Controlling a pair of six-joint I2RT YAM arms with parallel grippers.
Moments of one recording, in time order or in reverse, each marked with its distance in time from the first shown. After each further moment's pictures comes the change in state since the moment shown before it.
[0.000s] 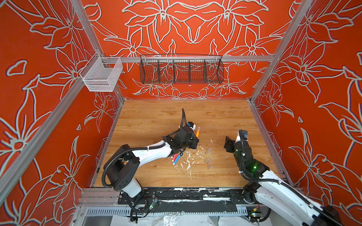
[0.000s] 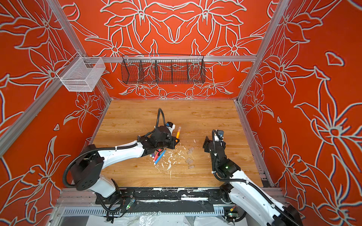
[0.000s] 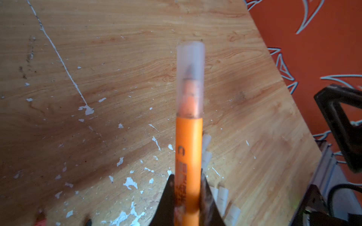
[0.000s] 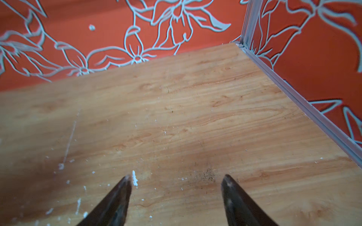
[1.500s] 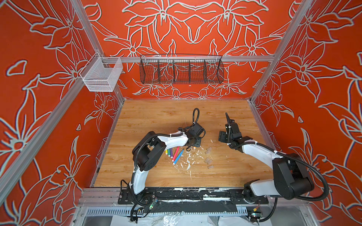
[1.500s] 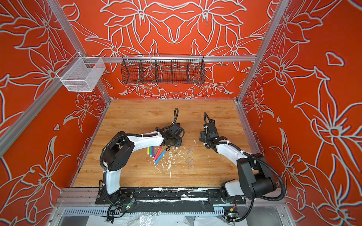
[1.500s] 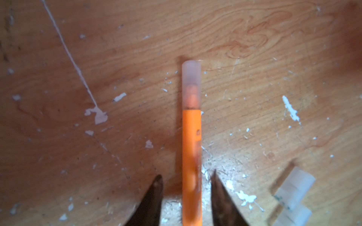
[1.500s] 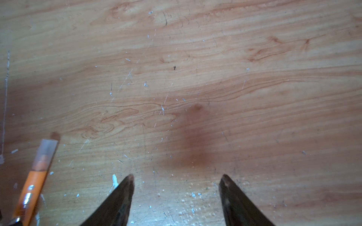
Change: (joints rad) left arm 0.001 0.365 0.340 -0.320 -0.127 0.058; right arm -0.205 0.602 0.328 -0.092 -0.291 -0.014
